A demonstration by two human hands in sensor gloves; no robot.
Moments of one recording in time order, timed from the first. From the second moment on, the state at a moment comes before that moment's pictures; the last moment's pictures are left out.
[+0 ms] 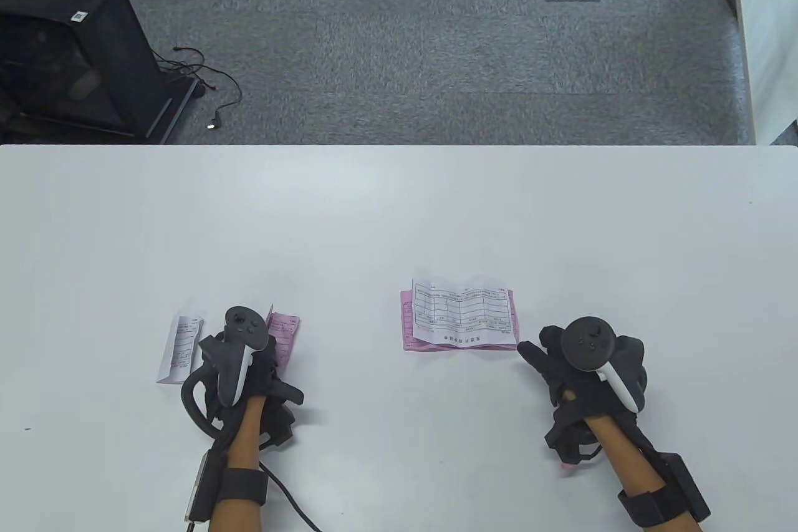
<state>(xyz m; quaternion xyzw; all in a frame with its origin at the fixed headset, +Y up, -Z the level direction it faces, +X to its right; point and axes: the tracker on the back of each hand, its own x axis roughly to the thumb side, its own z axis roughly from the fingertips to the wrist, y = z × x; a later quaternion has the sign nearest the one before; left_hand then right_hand) -0.245 -0.760 -0.272 -0.06 0.32 0.08 0.94 0.240 -0.751 -0.264 -0.06 0.08 0.97 0.22</state>
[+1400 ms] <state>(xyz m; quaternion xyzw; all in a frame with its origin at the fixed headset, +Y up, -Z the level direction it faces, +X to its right) -0.084 -0.757 -0.192 -0.08 -0.03 0.46 0.88 0.175 -0.755 -0.222 0.10 0.12 0.85 0.50</state>
